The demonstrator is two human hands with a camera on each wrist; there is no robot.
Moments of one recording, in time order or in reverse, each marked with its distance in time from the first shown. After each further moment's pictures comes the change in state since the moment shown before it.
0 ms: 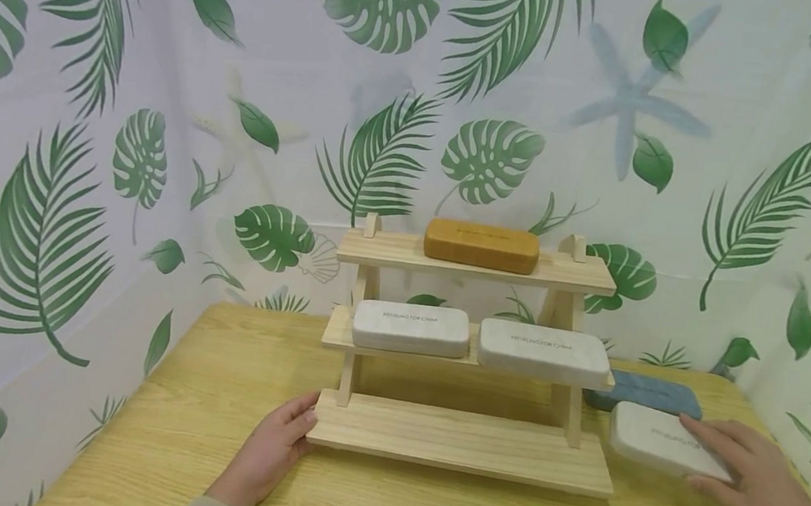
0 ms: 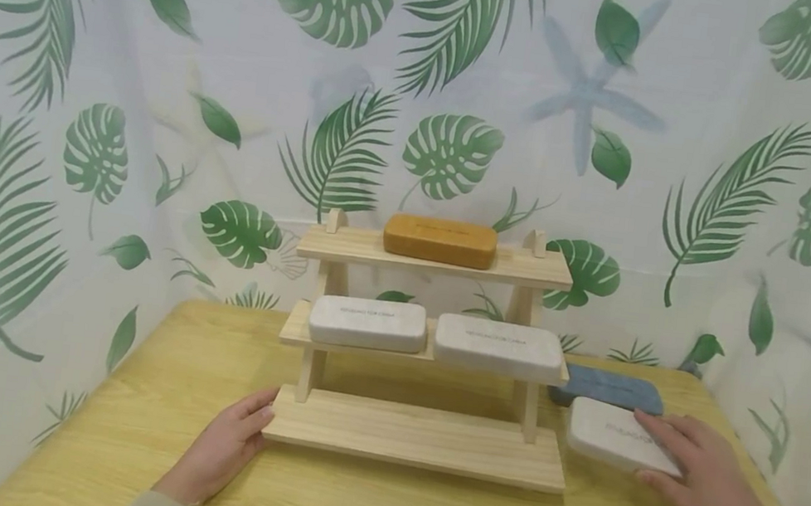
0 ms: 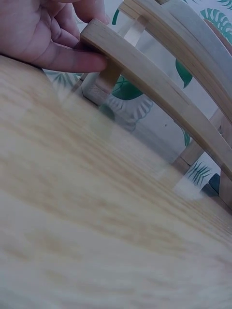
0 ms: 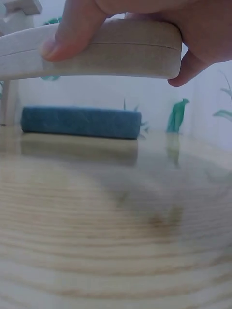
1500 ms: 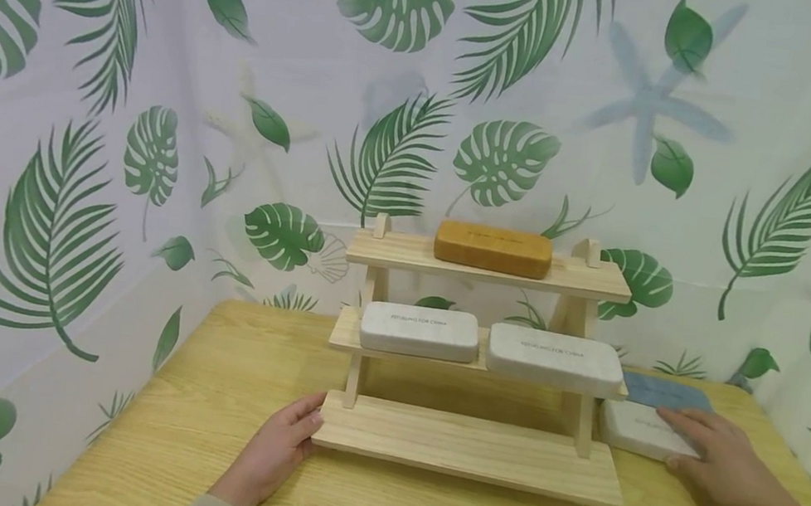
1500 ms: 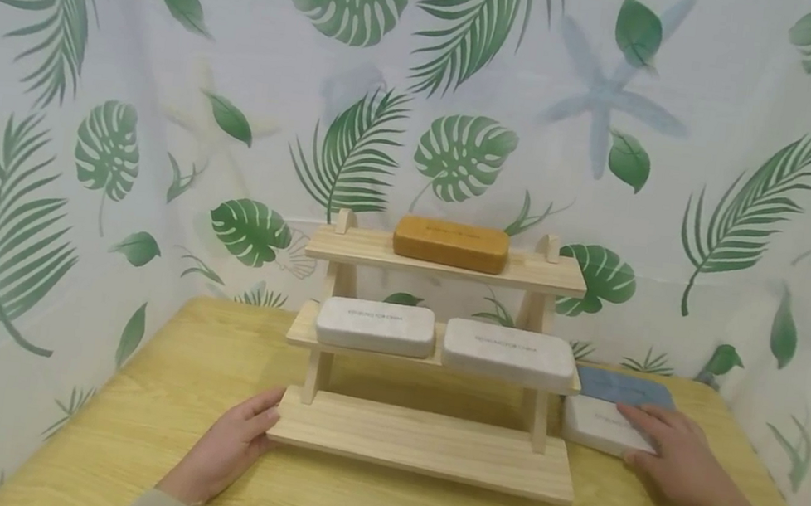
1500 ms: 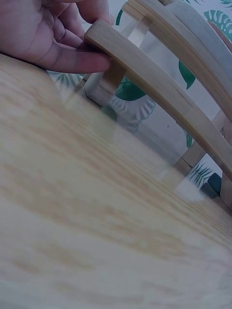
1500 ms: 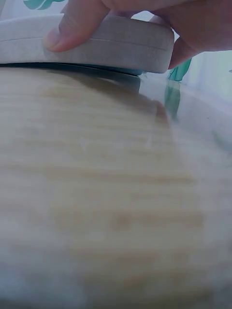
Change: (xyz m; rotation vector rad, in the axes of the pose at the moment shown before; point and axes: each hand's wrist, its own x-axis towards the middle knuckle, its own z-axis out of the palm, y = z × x) left_hand 0.002 -0.003 -0.006 0.003 -0.018 0.015; right_hand 0.044 0.048 0.045 0.059 -0.330 0.136
